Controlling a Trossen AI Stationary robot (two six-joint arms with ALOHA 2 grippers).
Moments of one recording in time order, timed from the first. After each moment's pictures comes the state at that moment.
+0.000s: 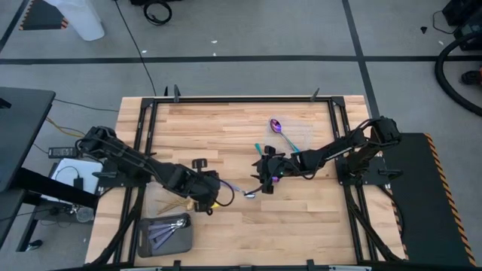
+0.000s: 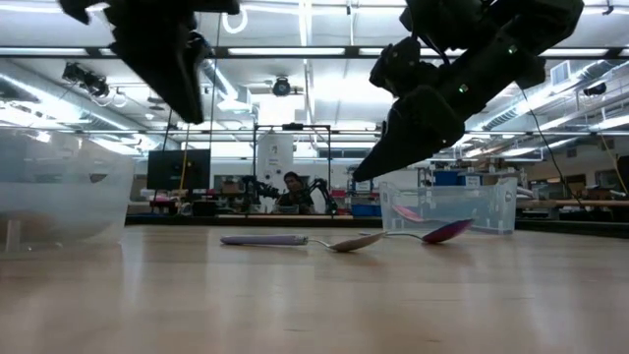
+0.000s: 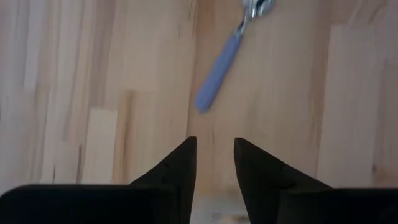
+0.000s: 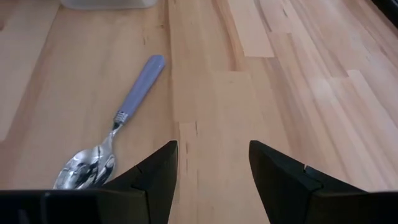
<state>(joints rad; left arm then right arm) -0.42 1.58 1.19 -0.87 -0.39 -0.41 0.15 1.63 0.74 0.22 0.29 0.05</state>
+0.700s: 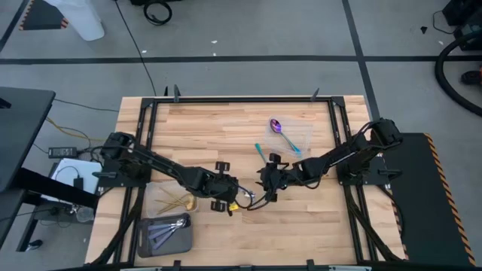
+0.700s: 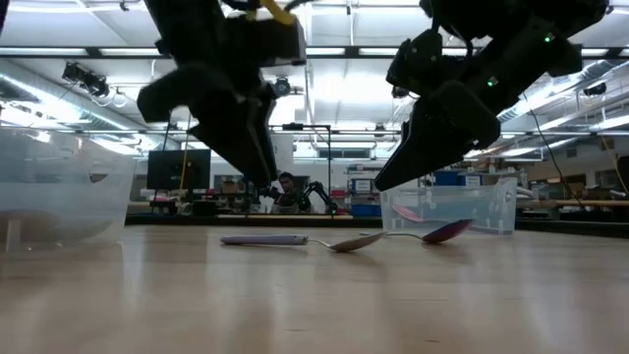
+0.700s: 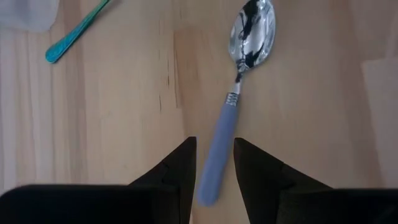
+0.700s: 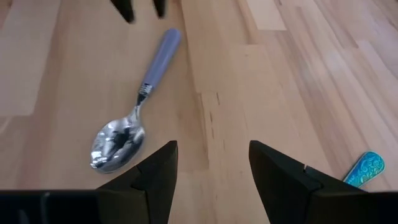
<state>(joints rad) -0.32 1.80 1.19 -0.53 -0.39 -0.06 0.26 1.63 0.74 0.12 0.40 0.19</state>
